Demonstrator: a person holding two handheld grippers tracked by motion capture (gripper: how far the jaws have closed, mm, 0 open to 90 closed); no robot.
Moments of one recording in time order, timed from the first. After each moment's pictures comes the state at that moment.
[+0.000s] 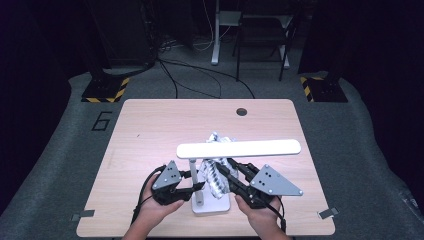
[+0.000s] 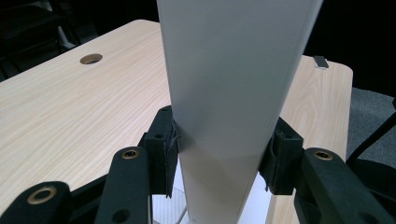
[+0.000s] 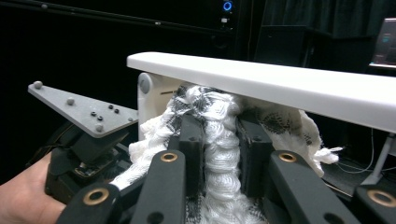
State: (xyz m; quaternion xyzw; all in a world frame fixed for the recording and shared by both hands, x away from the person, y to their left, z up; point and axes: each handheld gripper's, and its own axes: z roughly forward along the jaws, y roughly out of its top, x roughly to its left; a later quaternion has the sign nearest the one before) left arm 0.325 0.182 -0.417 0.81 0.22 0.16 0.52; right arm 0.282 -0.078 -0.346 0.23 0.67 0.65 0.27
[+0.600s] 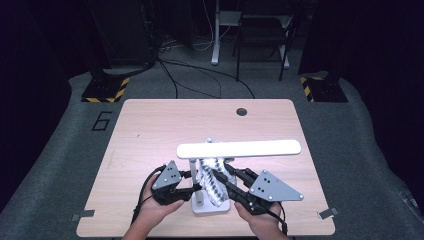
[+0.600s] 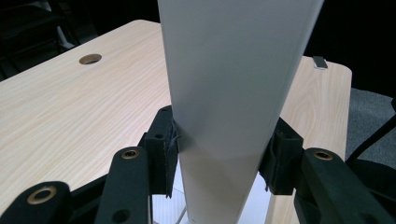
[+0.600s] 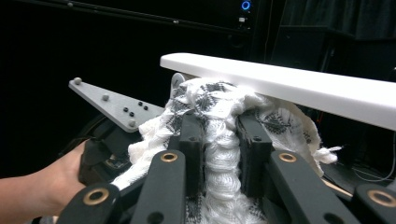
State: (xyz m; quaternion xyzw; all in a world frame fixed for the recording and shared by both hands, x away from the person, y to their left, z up) left arm 0.325 0.181 -0.417 0.81 0.22 0.16 0.52; right arm 0.271 -0.078 -0.343 0.20 0.68 0.66 0.25
